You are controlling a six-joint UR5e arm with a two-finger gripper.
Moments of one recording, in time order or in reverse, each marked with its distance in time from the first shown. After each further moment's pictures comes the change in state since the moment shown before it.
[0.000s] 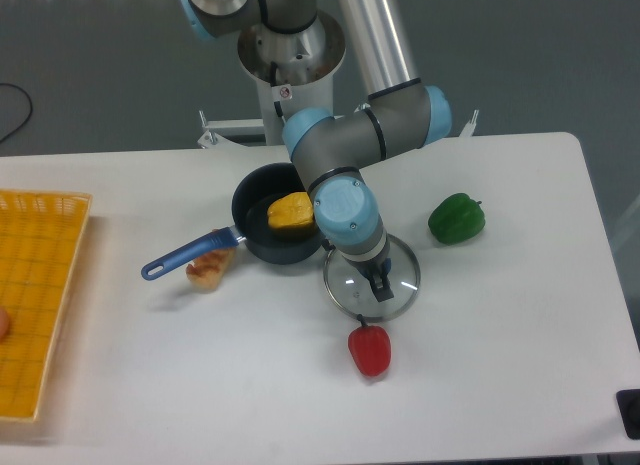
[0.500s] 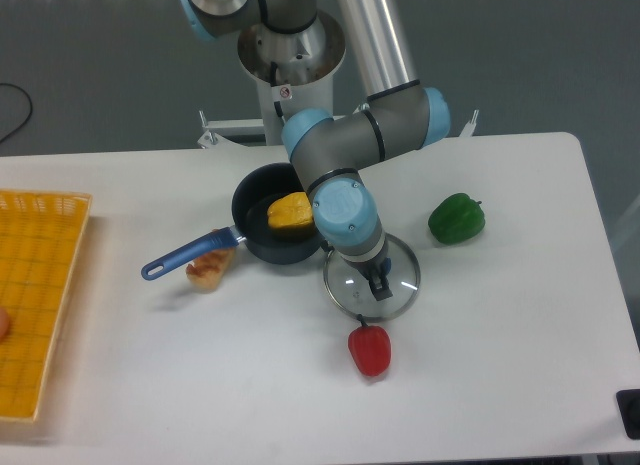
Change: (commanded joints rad) arm -0.008 -0.006 -0.003 0.000 0.000 -0.021
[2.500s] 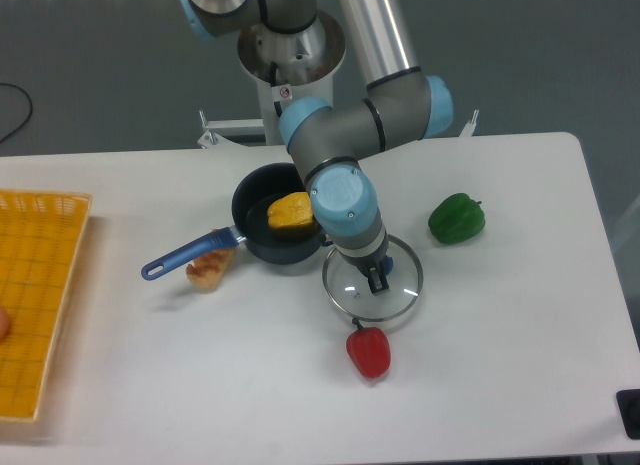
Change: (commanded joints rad) arm 0.000 0.066 0.049 -0.070 -0.052 0.017
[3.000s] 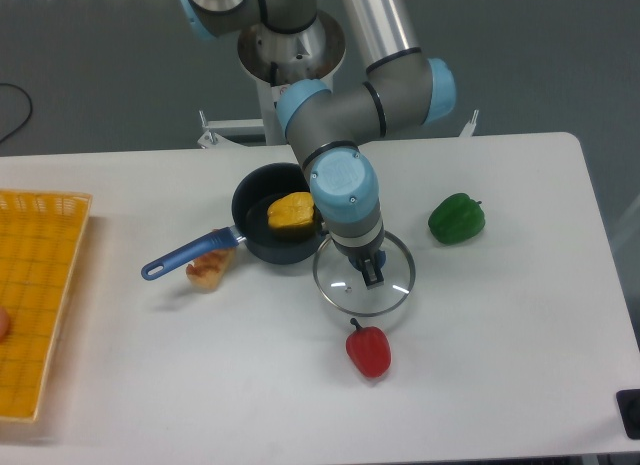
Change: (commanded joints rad) arm 0.003 0.031 0.034 -0.063 -0.095 -0.002
